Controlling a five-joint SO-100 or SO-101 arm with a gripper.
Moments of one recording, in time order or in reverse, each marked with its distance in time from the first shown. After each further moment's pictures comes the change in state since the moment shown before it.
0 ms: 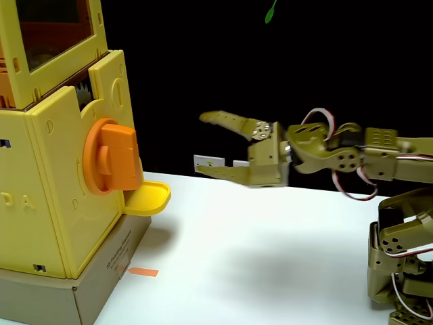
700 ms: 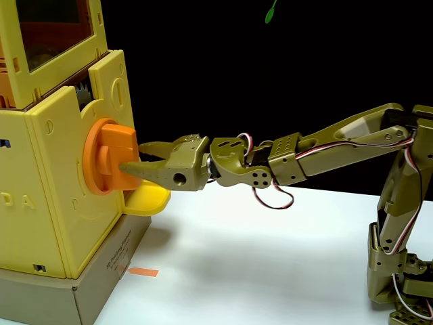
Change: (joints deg) arm -2.1 -51.6 -23.6 -35.9 59.9
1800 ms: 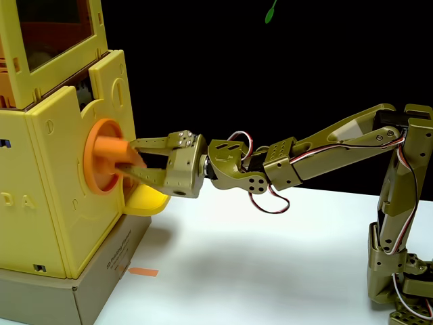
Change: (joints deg) arm 2.0 -5.6 -1.9 -8.1 -29.8
